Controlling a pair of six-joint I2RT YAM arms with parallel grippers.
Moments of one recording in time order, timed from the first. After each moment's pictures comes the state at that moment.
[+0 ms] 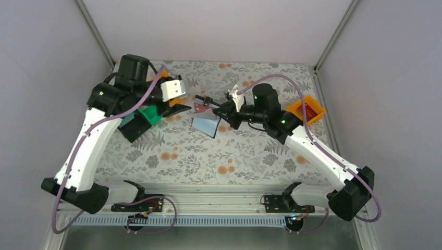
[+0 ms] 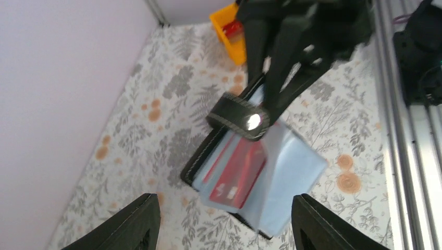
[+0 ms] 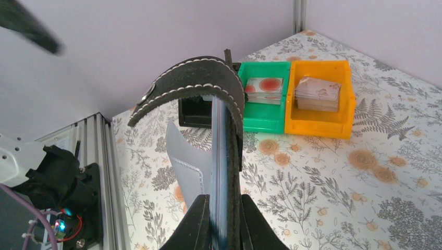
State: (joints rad) left arm -0.40 1.30 1.65 -1.10 0.61 0.80; right arm 0.66 1.22 1.12 -0.30 -0.52 -0.01
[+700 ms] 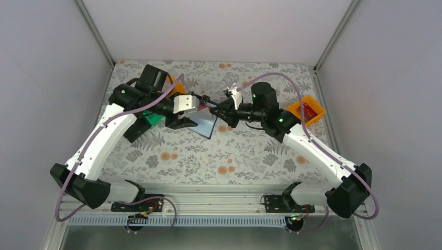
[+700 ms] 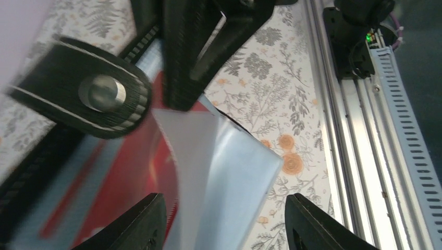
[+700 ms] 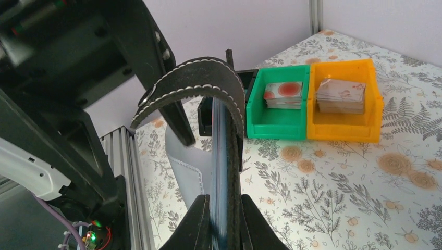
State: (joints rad) left arm -0.46 1.34 1.55 -1.16 0.70 0.88; right arm 0.66 1.25 1.12 -0.24 -0.58 0.11
